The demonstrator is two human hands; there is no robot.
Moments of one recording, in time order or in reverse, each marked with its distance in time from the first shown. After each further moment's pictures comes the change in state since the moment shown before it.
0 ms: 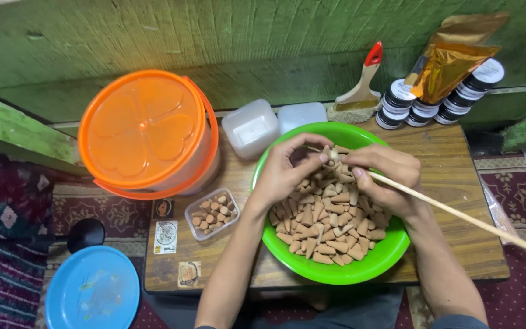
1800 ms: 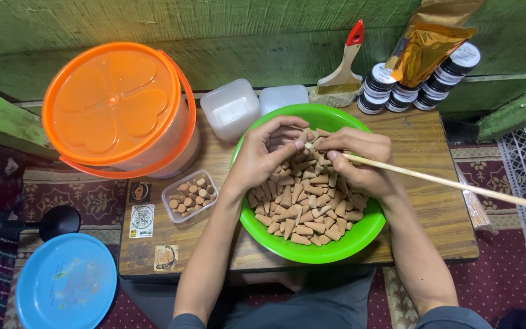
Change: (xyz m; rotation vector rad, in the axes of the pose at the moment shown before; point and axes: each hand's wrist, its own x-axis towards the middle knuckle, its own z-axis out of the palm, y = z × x) left_hand -0.008 0.001 -0.001 0.095 -0.043 0.018; right_hand -0.007 0.004 0.002 0.112 -0.061 0.069
